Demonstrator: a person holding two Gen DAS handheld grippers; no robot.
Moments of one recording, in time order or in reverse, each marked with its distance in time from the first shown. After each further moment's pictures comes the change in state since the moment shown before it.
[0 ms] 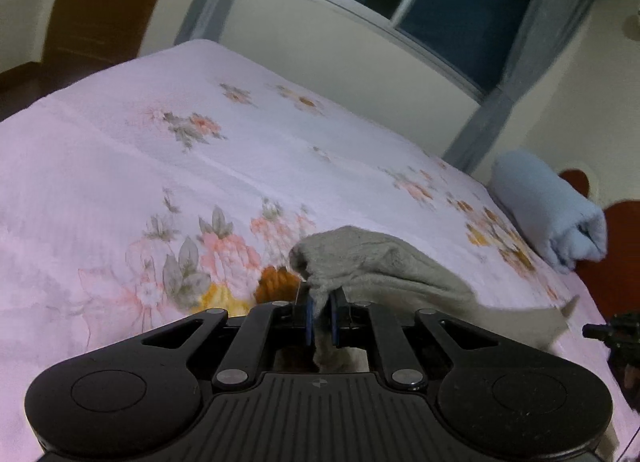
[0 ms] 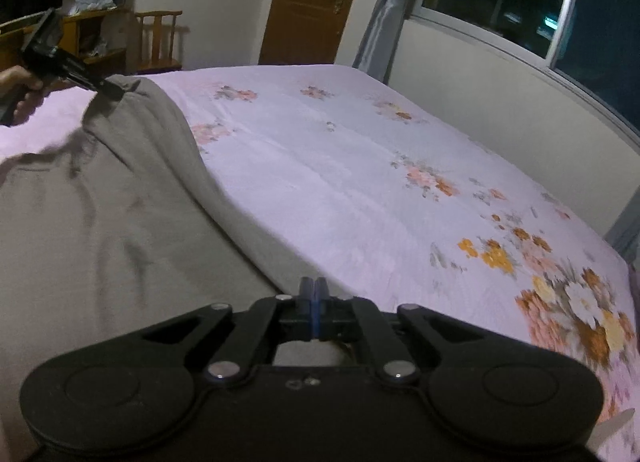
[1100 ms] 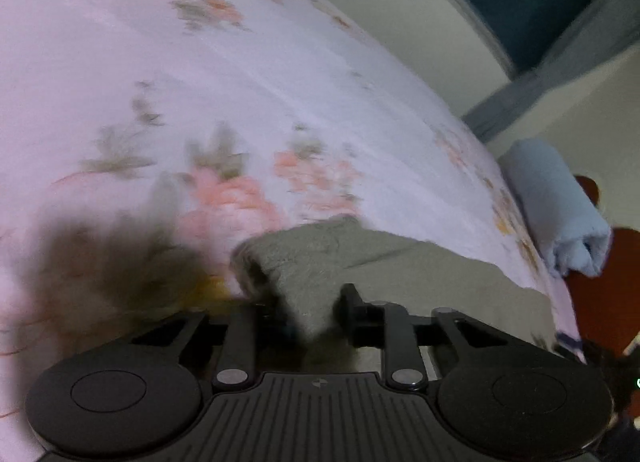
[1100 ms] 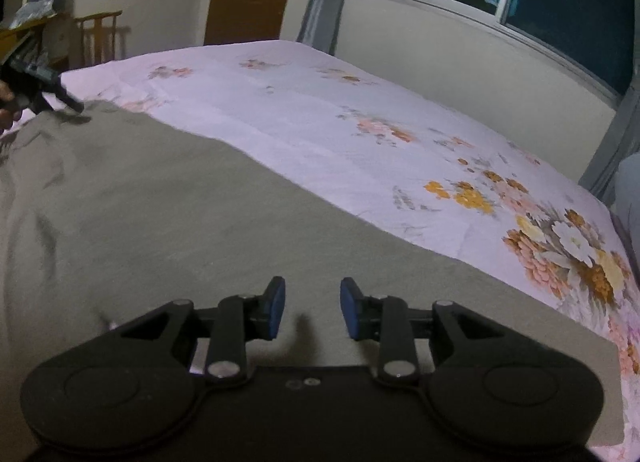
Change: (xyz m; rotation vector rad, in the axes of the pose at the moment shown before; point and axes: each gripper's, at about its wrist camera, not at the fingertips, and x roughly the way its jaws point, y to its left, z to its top) left arm 0.152 0.047 0.004 -0.164 0.216 -0.066; right arm 0.089 -0.052 -0.038 0.151 0.015 -0.120
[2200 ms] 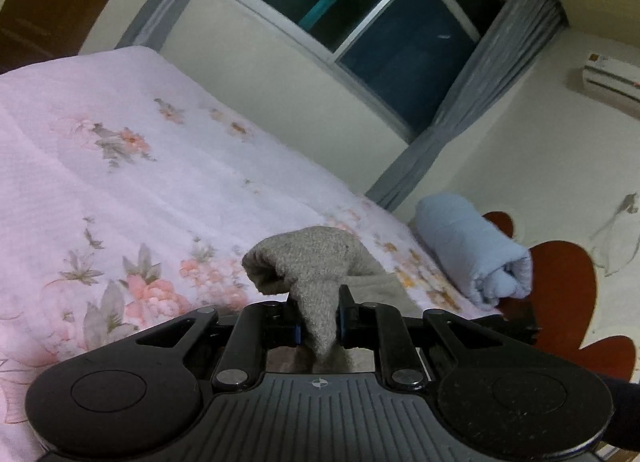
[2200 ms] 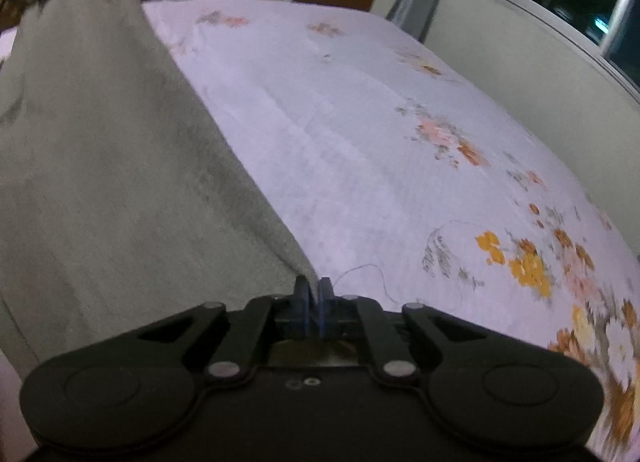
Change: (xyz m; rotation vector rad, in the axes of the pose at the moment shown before) left arm -0.103 -0.019 -0.017 0.130 -0.296 -0.216; right arm 0.078 -0.025 0.038 -0.265 0.071 0.178
